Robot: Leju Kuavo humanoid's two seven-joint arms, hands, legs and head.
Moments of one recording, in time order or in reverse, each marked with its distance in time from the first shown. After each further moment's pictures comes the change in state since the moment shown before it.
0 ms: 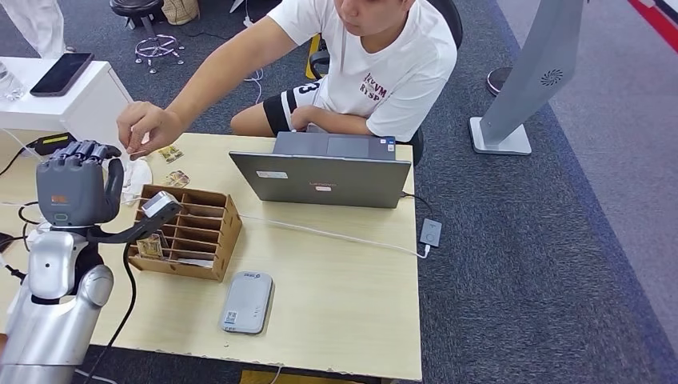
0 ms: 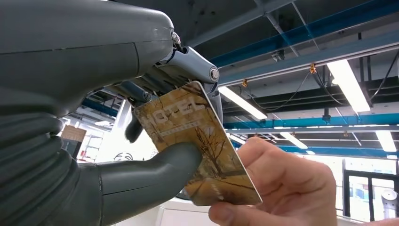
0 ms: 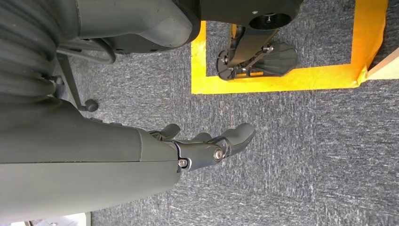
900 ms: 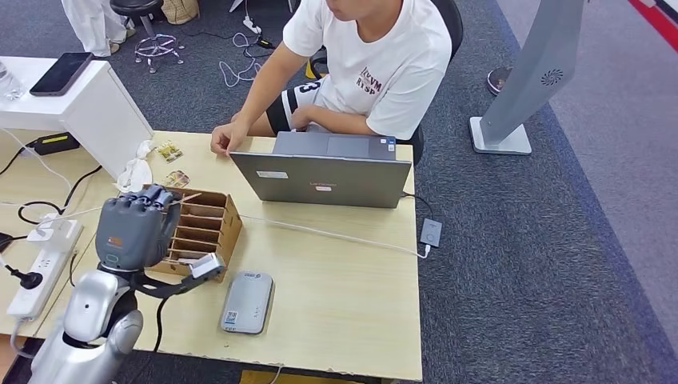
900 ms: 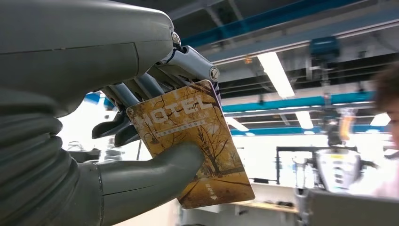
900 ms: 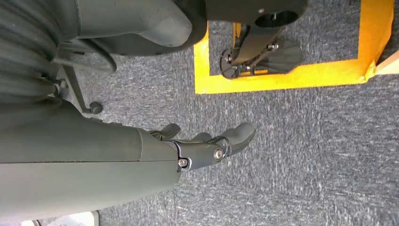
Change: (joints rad) left arm 0.191 -0.029 -0.168 -0.187 -0.066 -0.033 -0.036; right arm 0.006 0.017 0.000 0.007 -0.012 -0.043 -0.001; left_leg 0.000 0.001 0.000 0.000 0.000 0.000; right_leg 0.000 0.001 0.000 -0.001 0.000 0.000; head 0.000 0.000
